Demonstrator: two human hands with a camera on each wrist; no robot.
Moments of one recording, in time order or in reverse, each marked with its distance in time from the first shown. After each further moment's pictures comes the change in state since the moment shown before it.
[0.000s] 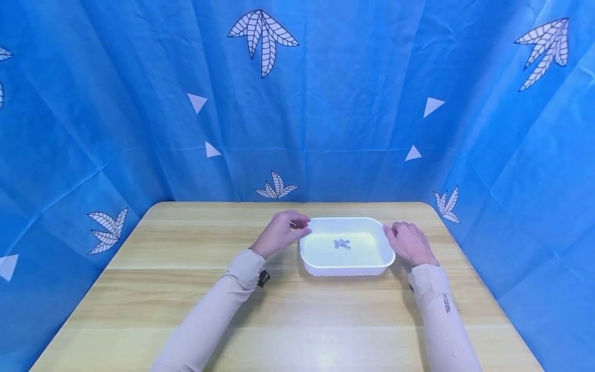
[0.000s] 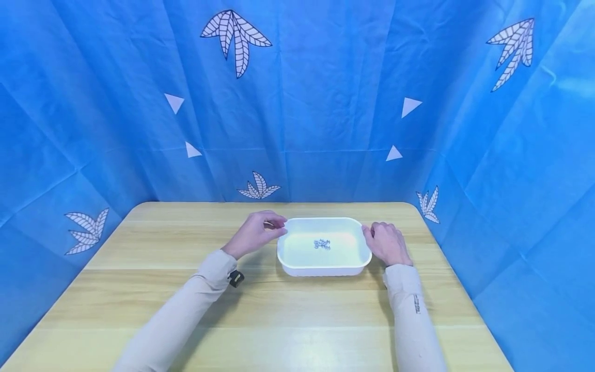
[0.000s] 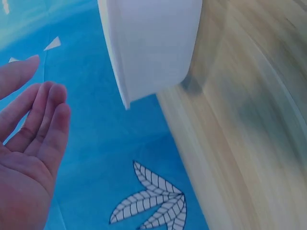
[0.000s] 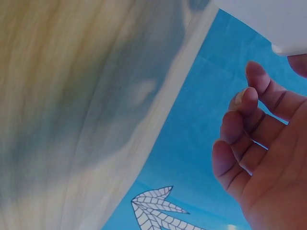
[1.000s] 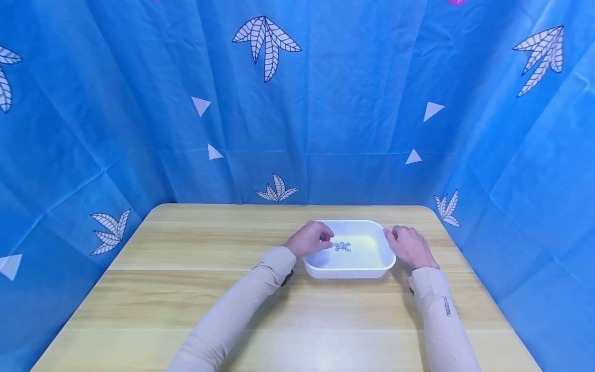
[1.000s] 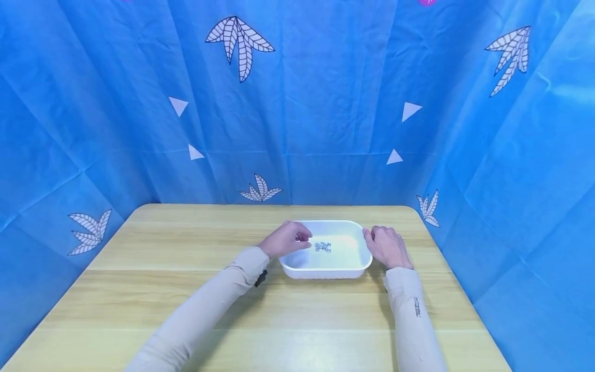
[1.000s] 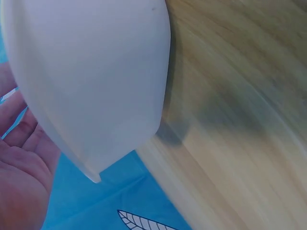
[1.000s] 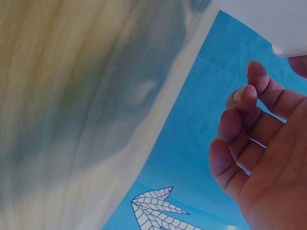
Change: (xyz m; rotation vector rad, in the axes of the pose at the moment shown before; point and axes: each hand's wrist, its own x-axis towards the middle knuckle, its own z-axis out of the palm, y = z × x) left_hand 0.038 0.003 0.060 0.148 -0.254 0.035; right_hand -0.002 -0.003 -0.002 0.005 -0.030 0.014
